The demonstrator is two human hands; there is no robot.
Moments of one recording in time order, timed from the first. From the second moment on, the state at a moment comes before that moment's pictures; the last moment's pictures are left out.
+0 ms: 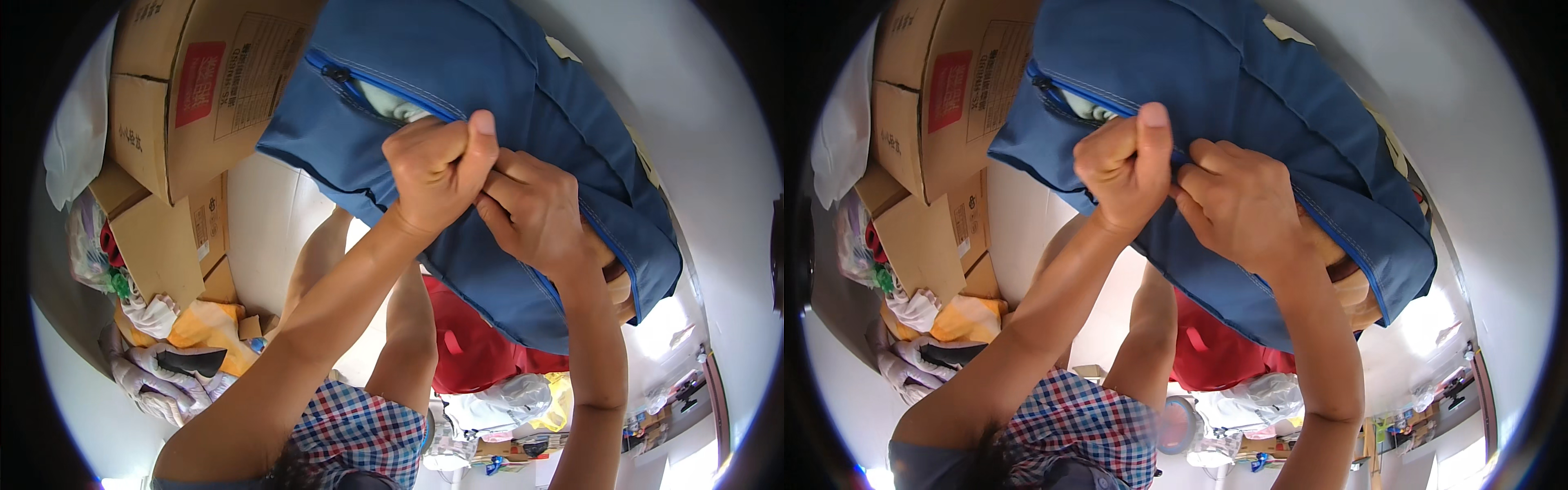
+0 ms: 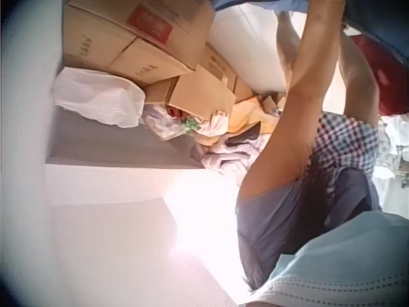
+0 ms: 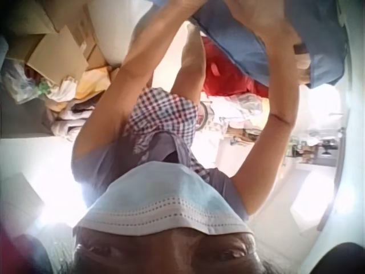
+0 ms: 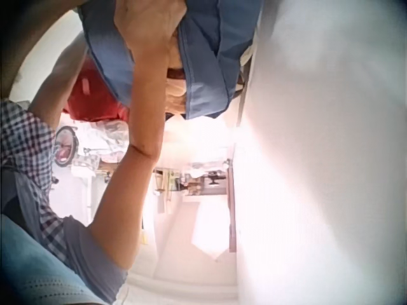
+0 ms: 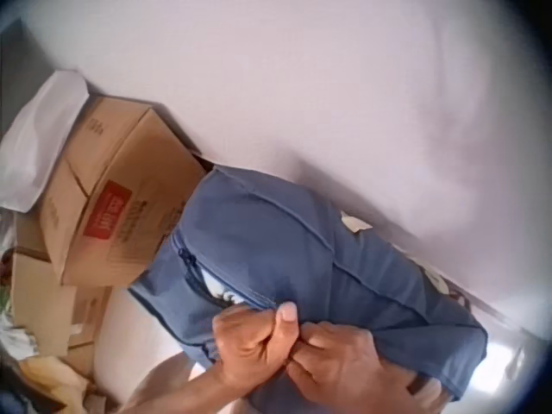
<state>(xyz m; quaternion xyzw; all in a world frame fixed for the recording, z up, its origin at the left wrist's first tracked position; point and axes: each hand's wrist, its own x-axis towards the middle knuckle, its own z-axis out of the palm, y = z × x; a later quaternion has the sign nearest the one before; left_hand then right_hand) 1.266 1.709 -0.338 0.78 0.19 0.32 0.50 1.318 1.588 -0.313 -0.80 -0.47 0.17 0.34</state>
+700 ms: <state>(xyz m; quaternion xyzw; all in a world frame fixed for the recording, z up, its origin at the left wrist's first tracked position) 1.208 1.826 -0.292 0.92 0.07 0.17 0.35 1.304 1.591 -0.303 -0.79 -0.50 0.19 0.30</state>
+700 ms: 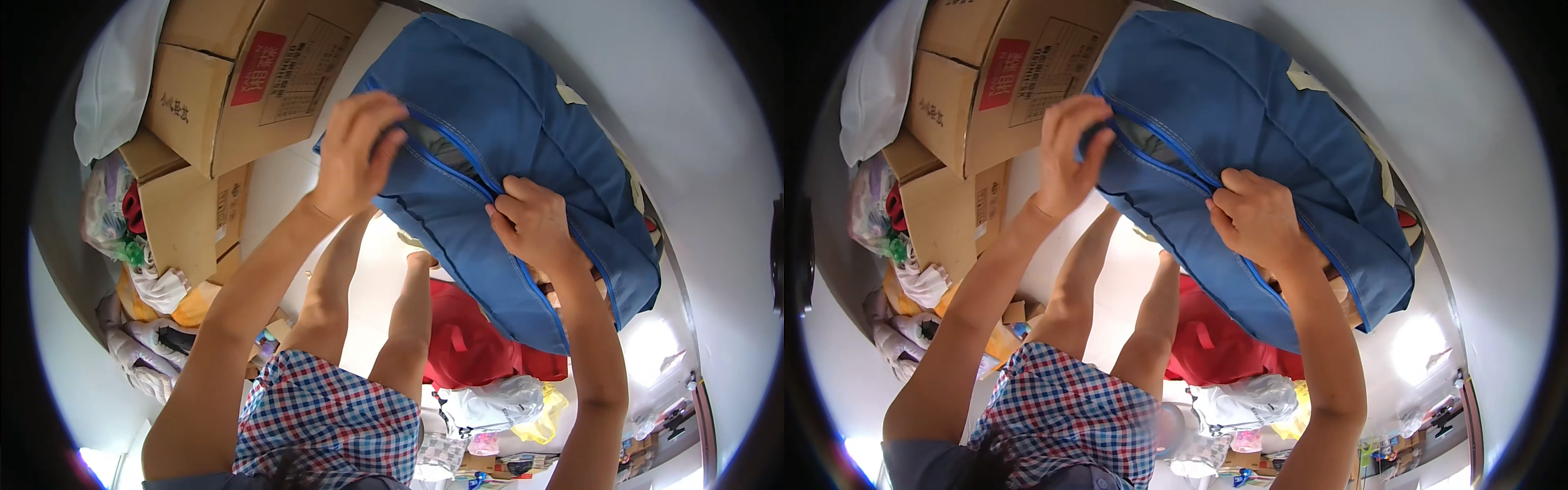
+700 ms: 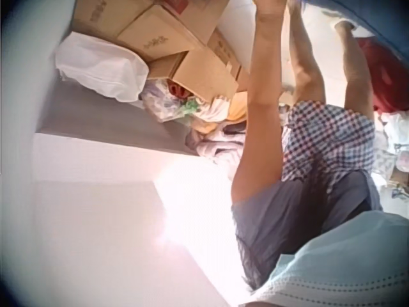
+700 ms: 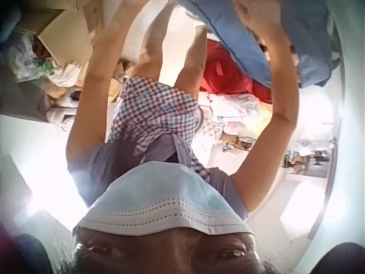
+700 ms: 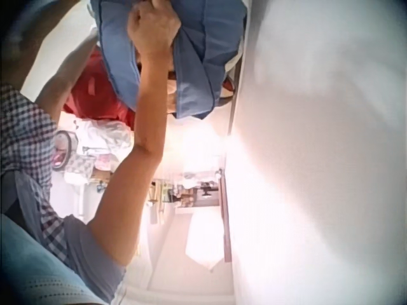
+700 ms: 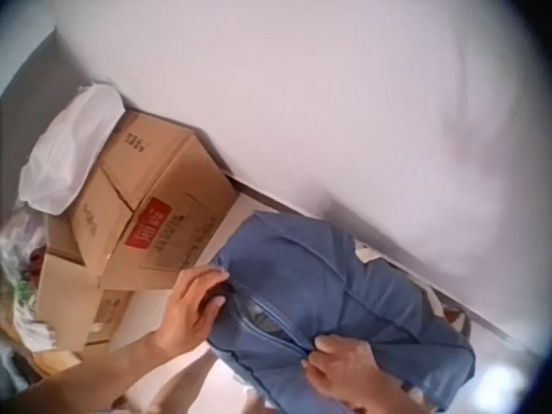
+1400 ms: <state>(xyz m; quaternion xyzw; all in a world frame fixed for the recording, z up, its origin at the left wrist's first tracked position) 1.250 1.867 -0.284 0.93 0.01 -0.15 0.34 1.310 1.583 -0.309 -0.79 -0.50 0.17 0.32</state>
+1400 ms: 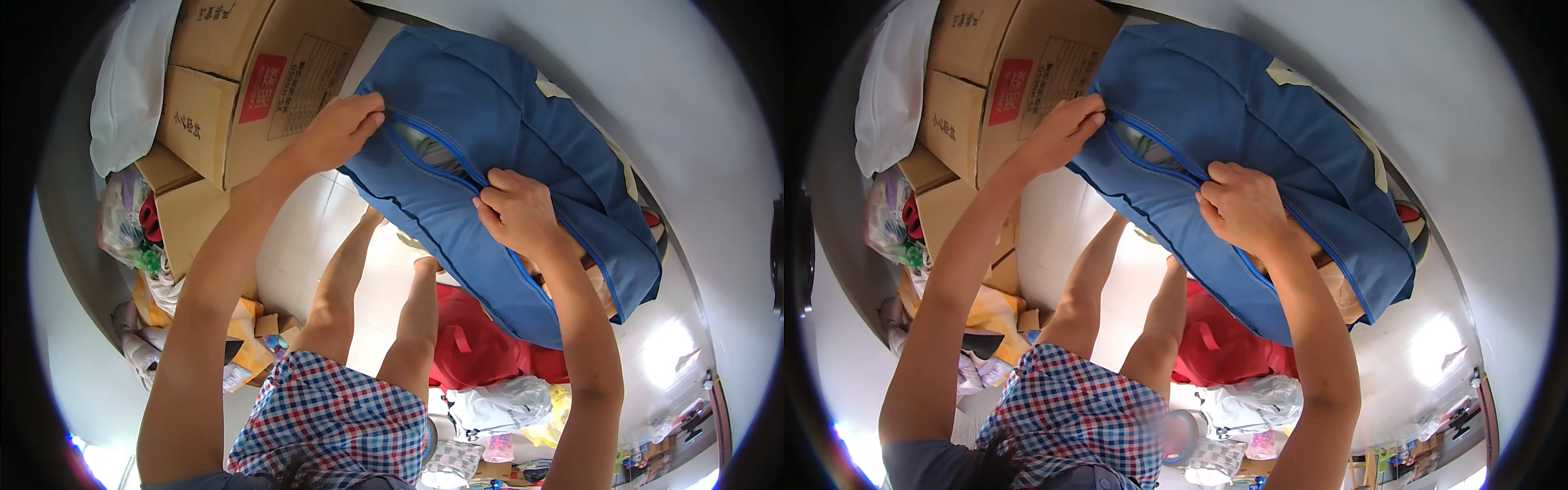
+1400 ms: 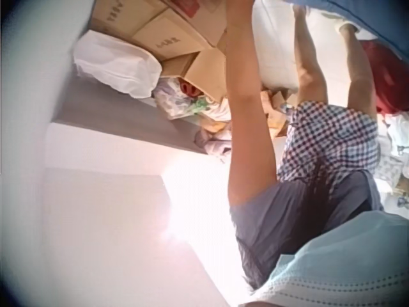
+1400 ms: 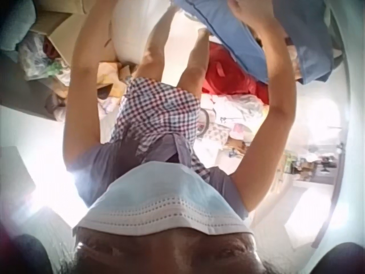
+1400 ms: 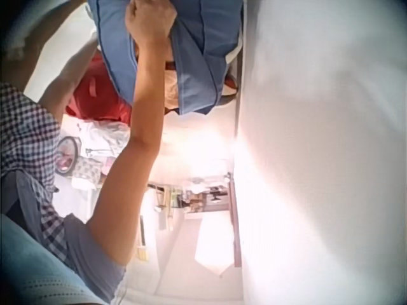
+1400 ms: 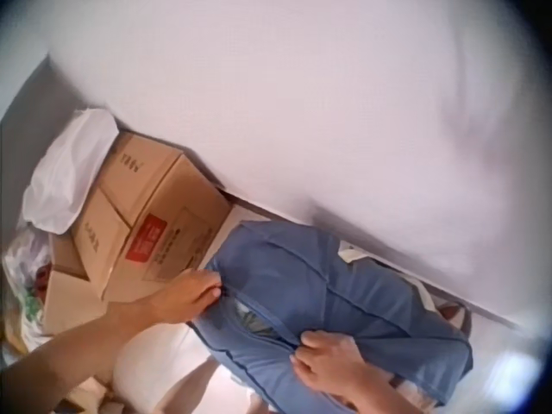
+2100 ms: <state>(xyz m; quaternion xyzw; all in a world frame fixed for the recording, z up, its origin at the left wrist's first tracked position) 1.245 1.820 -0.265 0.95 -0.01 -0.03 0.31 1.314 1.568 -0.322 -0.78 -0.50 0.10 0.36</state>
